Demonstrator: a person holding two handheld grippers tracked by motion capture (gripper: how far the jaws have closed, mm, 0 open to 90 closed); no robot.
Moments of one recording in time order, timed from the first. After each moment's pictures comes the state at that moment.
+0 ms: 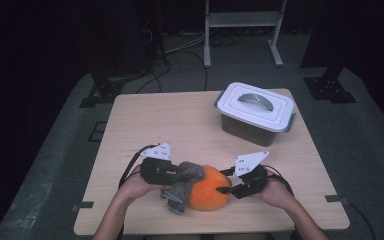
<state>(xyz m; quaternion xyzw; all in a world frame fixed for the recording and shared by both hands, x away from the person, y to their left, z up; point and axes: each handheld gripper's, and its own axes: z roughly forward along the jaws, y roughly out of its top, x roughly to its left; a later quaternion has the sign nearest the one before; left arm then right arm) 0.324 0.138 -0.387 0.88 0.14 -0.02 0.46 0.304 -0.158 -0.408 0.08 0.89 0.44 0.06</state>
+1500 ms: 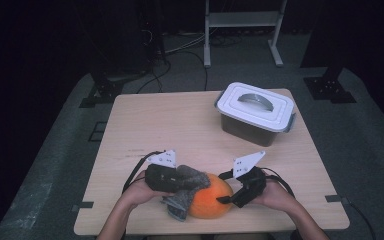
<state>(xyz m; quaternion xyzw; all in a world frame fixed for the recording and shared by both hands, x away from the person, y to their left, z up) 0.311 0.136 -0.399 0.87 0.13 -0.05 0.47 0.302 -0.155 -0.415 0.10 0.90 0.43 0.00</state>
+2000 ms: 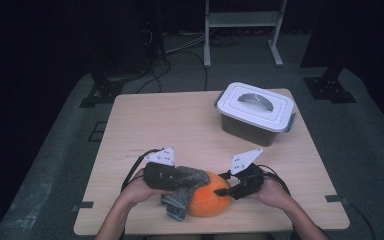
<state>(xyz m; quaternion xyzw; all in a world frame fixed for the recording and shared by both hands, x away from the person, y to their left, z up) 0.316 0.134 -0.385 0.87 0.12 -0.03 0.48 0.309 -0.150 -0.413 0.10 0.90 0.43 0.02</state>
